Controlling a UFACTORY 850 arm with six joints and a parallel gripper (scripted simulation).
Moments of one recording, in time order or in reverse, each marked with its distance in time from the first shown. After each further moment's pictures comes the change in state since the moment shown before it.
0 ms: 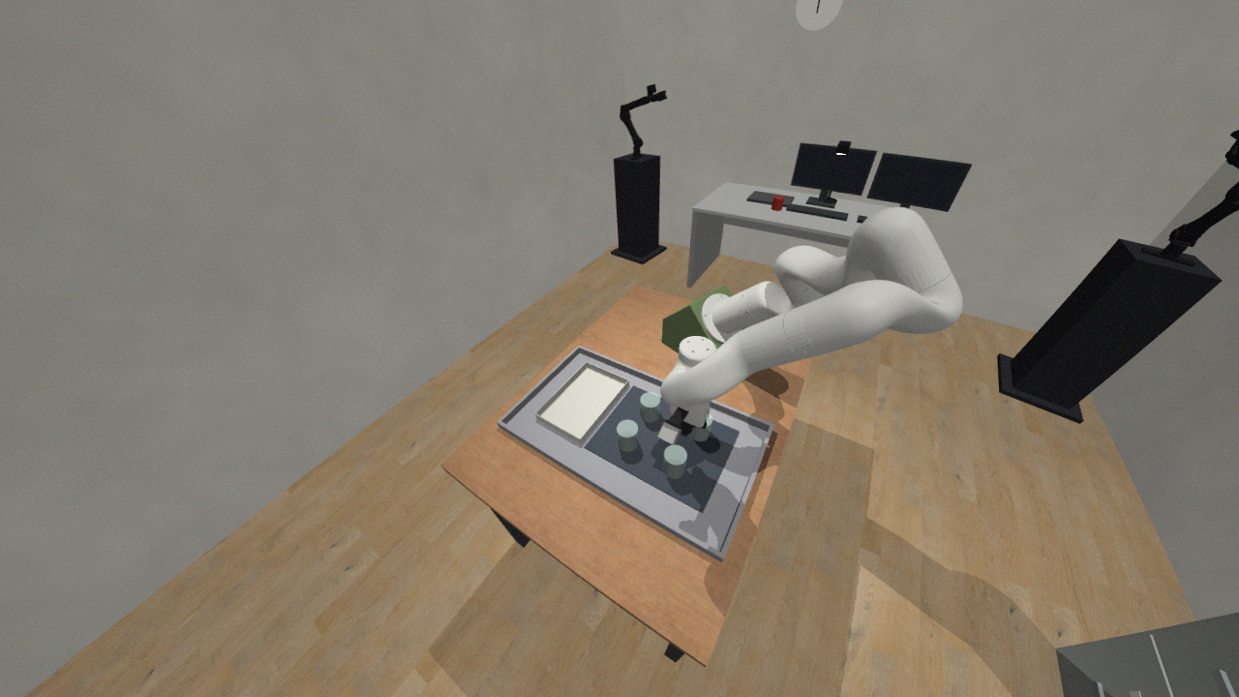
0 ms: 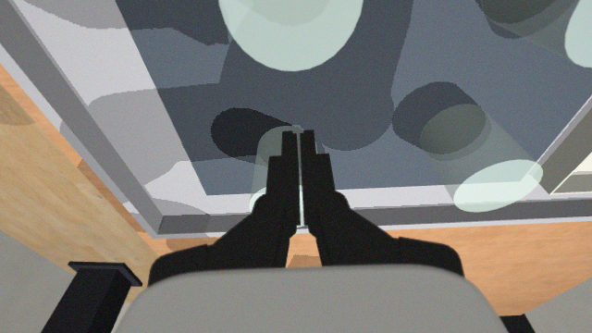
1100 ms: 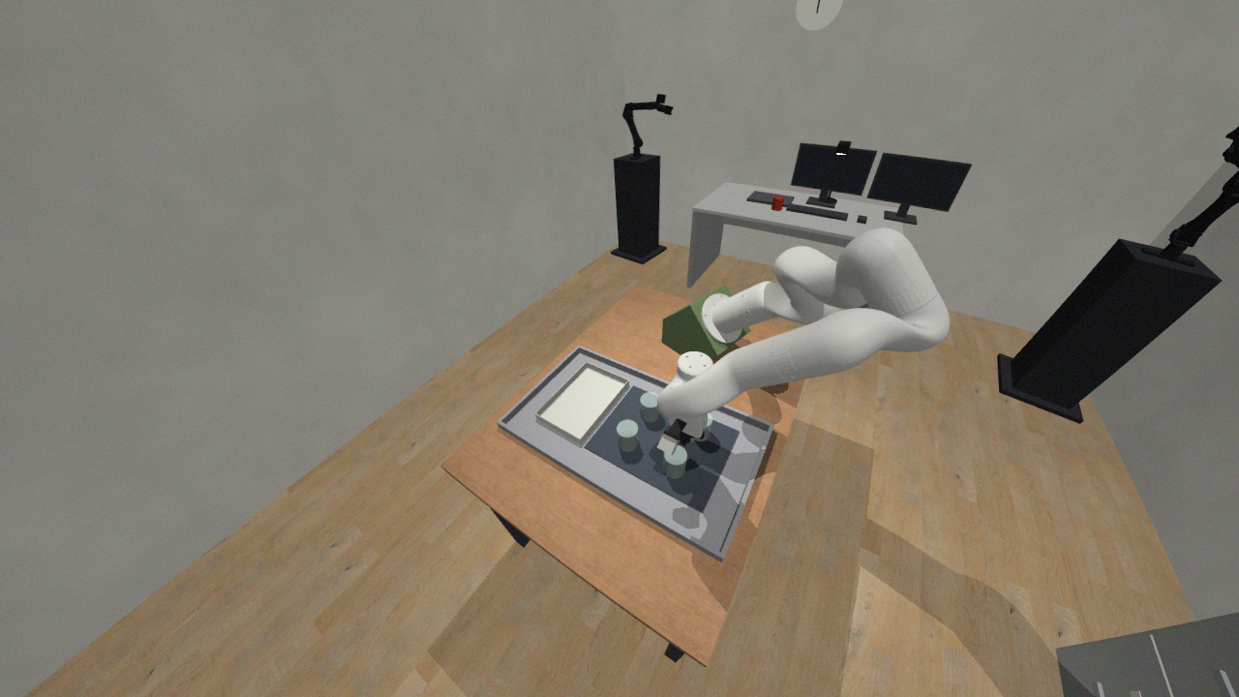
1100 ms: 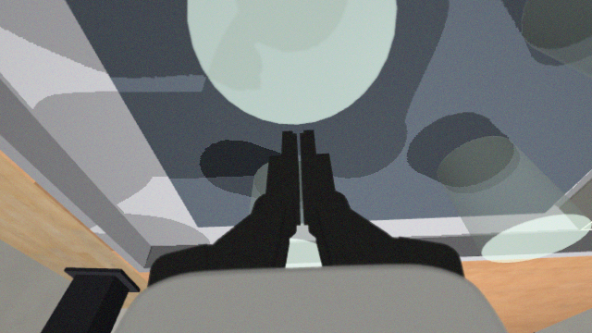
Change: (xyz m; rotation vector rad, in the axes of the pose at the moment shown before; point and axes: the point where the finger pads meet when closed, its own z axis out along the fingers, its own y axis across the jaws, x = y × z) arm 0.003 0.000 0.047 0.000 0.002 -0.001
